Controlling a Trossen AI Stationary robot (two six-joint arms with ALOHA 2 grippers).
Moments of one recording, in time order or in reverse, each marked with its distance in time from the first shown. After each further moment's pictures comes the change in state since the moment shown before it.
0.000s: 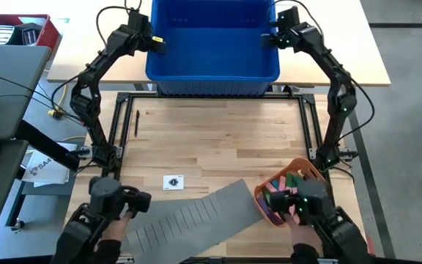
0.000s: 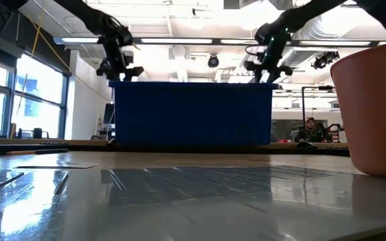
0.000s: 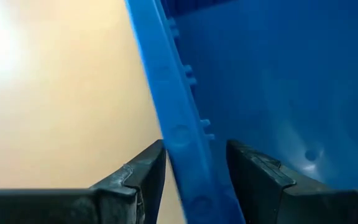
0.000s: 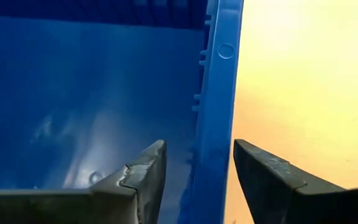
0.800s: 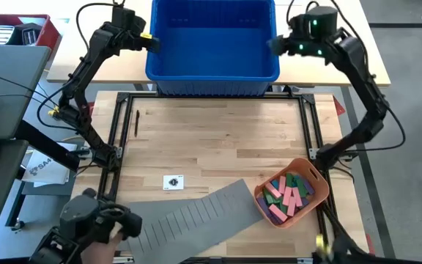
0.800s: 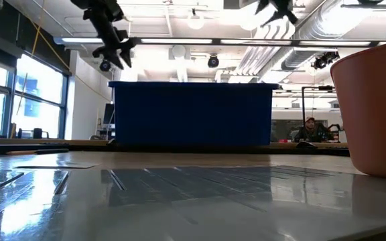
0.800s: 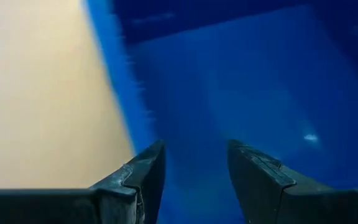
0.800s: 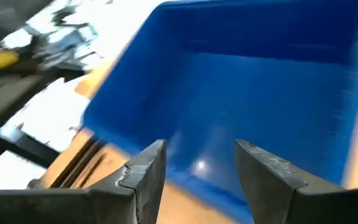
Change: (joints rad) left arm 0.000 -0.192 0.000 -0.101 0.184 -0.029; right arm 0.202 -0.417 0.002 -0.142 -0.289 0.119
